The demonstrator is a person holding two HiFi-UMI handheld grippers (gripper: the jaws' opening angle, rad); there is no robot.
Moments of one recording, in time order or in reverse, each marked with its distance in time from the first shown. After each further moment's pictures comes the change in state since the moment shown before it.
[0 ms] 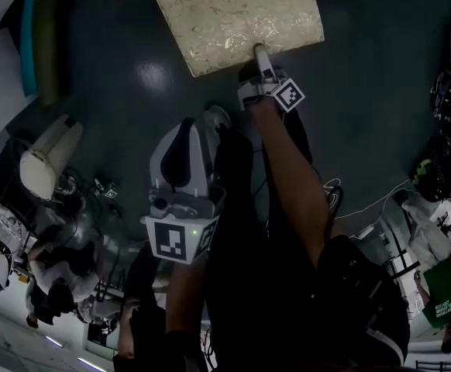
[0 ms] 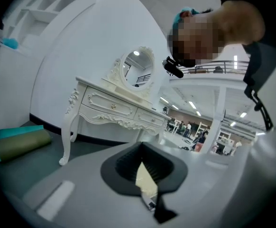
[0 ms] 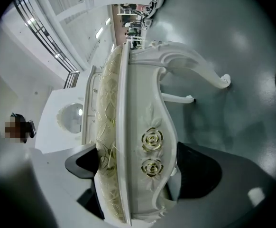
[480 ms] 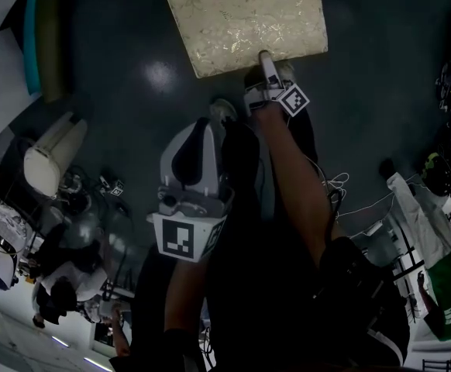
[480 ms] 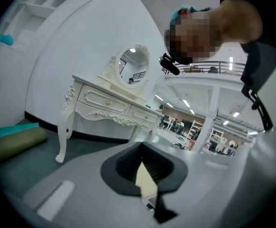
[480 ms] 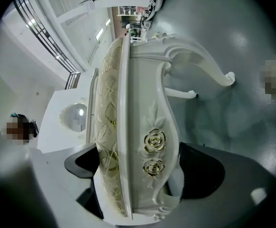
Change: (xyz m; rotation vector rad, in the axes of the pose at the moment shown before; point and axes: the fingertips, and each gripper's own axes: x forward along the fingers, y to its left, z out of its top) left arm -0.024 -0.022 -0.010 0.010 0.019 -0.073; right arm -0.051 -0.009 -0.014 0.000 -0.006 -0.006
